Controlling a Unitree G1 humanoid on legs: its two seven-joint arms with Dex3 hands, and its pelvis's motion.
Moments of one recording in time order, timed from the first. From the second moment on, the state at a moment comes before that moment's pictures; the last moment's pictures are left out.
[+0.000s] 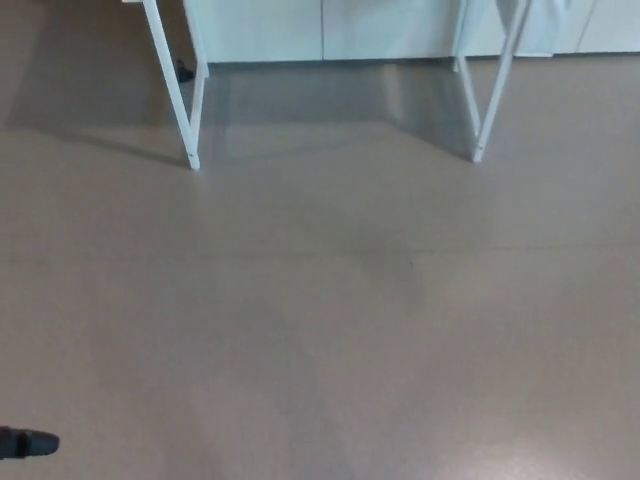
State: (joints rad) left_arm -0.30 0.49 0.09 1.33 0.11 -0.06 -0.16; right_arm -0.15 -0.55 -0.06 1.31 -0.15 -0.08 0.06
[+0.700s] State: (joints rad) left_arm -0.28 0.50 0.12 1.33 0.10 -0.06 -0.16; right_arm -0.13 -0.54 -0.05 1.31 -0.15 -0.09 0.06
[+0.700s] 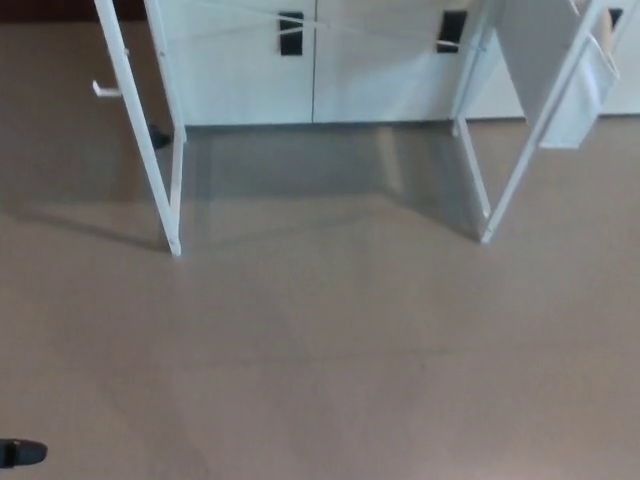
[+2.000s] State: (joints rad) left_arm -0.24 0.49 0.05 1.33 0.11 -0.05 -0.17; right_arm -0.03 -0.53 -0.05 1.32 -0.15 -0.16 0.06
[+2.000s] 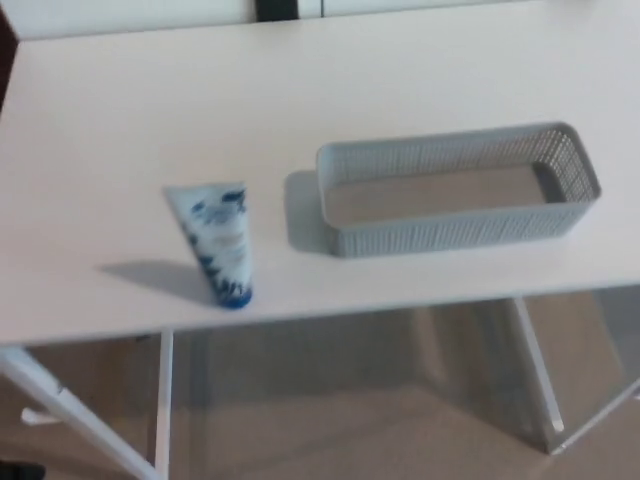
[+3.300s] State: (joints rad) left_arm 0.14 0.60 0.14 1.04 0.06 -0.11 -0.31; right_arm 0.00 -0.52 -0.06 1.33 -0.15 -0.16 0.06
